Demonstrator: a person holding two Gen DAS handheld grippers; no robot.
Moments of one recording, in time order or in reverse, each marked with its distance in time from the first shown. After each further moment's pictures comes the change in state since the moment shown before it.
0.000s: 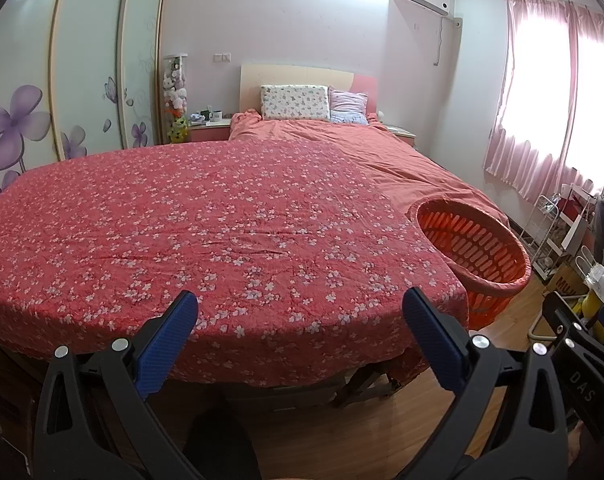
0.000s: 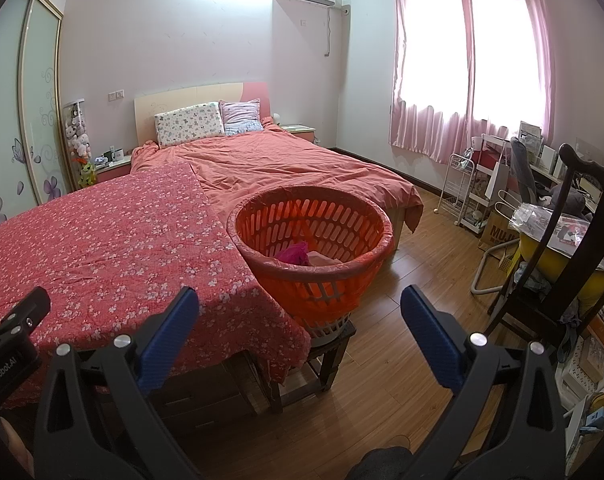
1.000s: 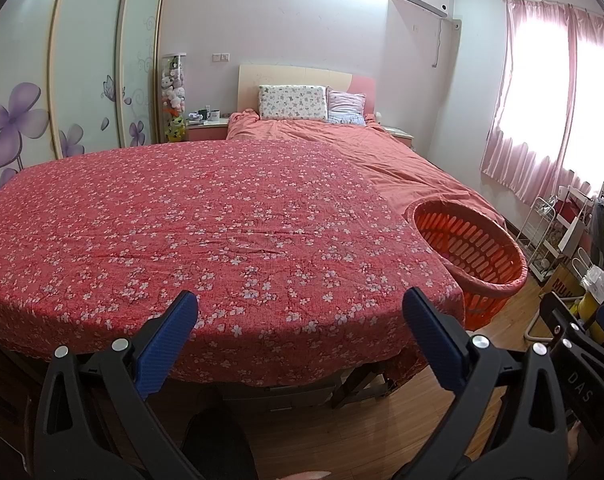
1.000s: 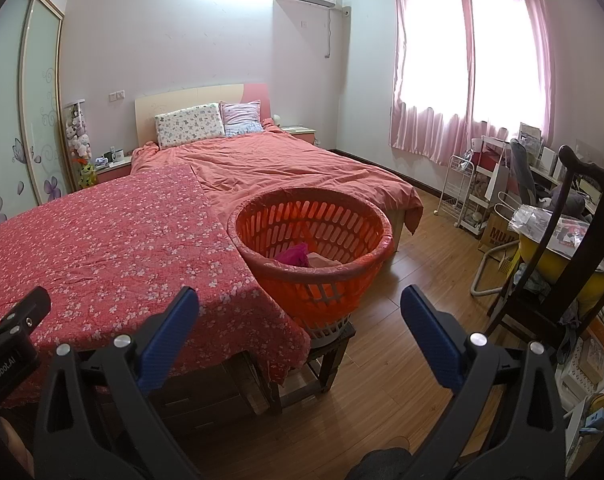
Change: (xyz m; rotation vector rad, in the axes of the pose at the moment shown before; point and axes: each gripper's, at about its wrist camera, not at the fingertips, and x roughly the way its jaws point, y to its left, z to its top) left arm -0.002 -0.004 0.003 -0.006 0.002 -0.011; right arm 0.000 0.000 -0.001 -0.001 -0.002 0.001
